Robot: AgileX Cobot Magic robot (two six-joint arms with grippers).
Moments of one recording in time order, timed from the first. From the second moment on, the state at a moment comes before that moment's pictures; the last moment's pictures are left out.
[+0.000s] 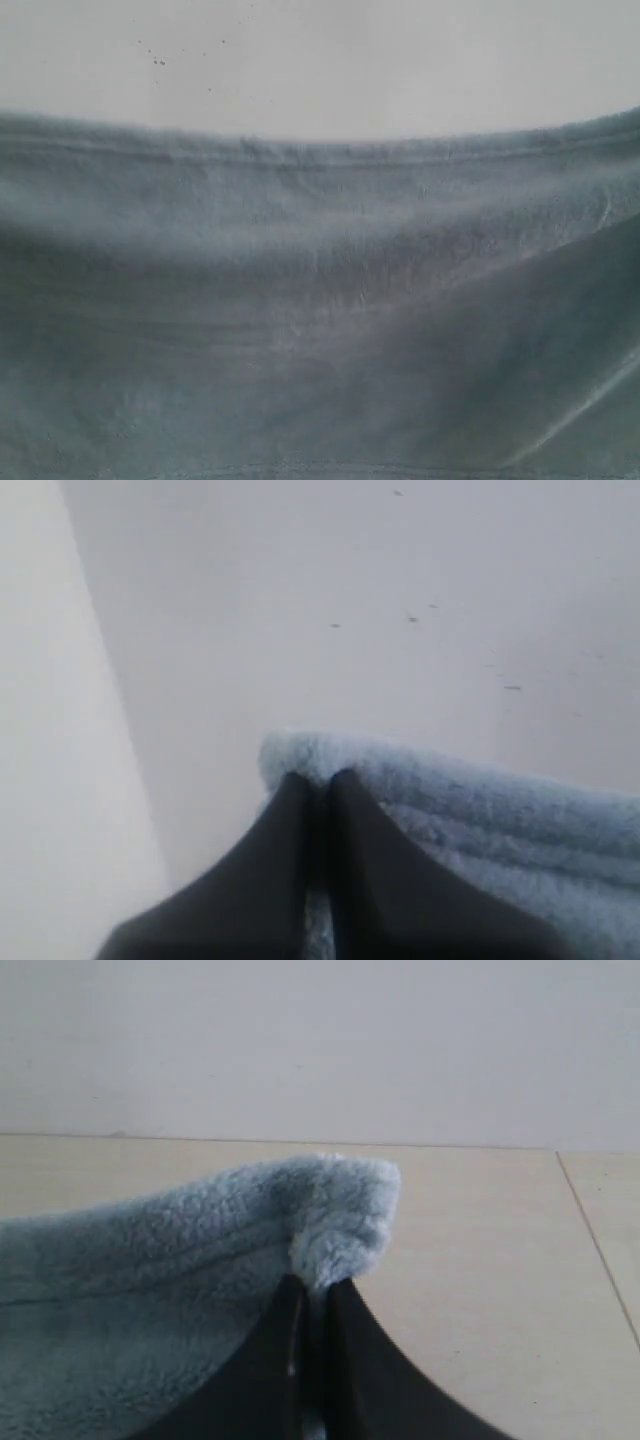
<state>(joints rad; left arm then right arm) -0.04 0.52 -0.59 1.53 0.26 -1.36 -0.04 0.96 -1.07 0.08 0.67 -0.11</state>
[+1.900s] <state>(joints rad) -0.10 1.62 -0.94 1.51 0.32 -1.30 0.09 1.83 -1.34 -0.30 0.39 0.12</state>
